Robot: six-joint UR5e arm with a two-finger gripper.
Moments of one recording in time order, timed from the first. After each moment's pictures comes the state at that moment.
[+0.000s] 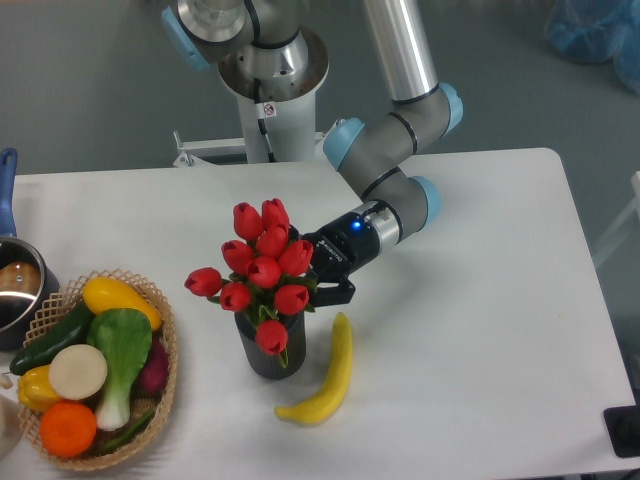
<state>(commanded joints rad) 2.66 -2.08 -2.02 -0.83 -0.34 1.82</state>
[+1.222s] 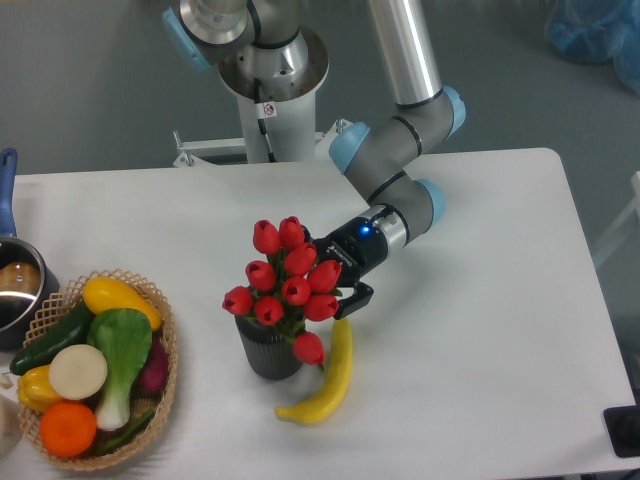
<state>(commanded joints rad) 2.68 -2.09 -2.03 -0.83 -0.33 1.83</state>
